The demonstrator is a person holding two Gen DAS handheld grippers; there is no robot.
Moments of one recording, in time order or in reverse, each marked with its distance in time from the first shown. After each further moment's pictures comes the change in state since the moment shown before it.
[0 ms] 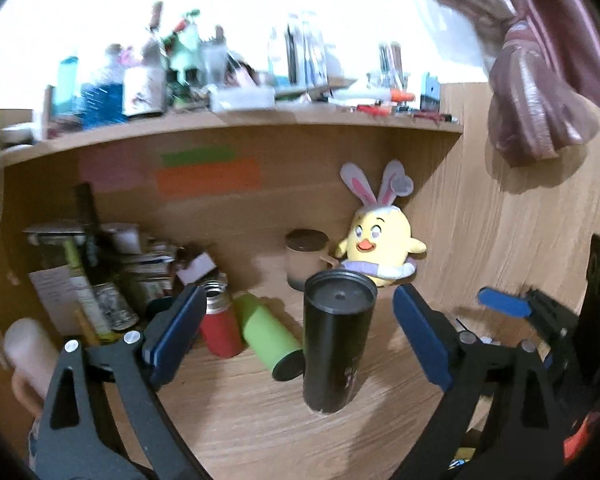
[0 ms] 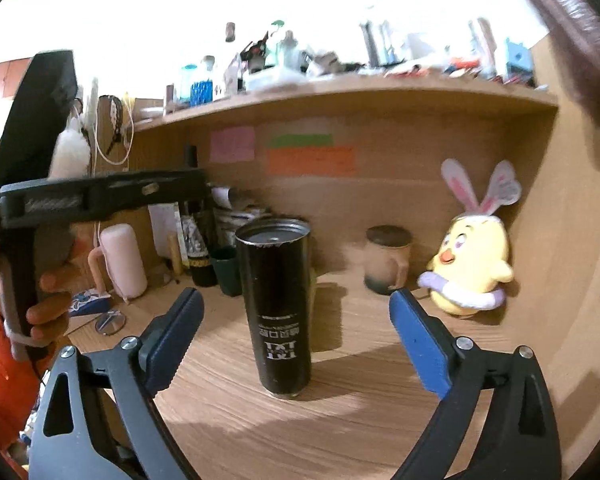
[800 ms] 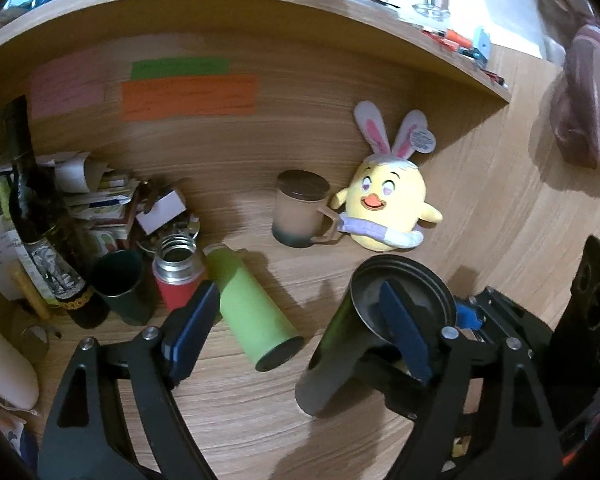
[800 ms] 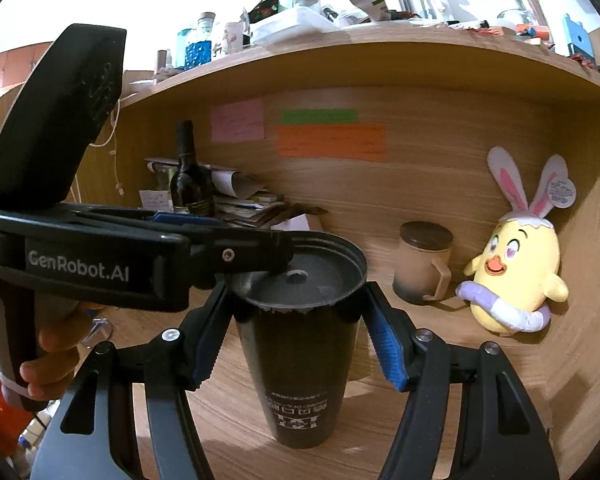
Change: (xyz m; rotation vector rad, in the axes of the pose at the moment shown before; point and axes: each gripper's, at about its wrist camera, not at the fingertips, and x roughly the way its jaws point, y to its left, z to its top) left arm 0.117 0.046 0.002 -0.131 0.271 -0.130; right arm 0.104 0.022 0.016 -0.008 0.097 0.073
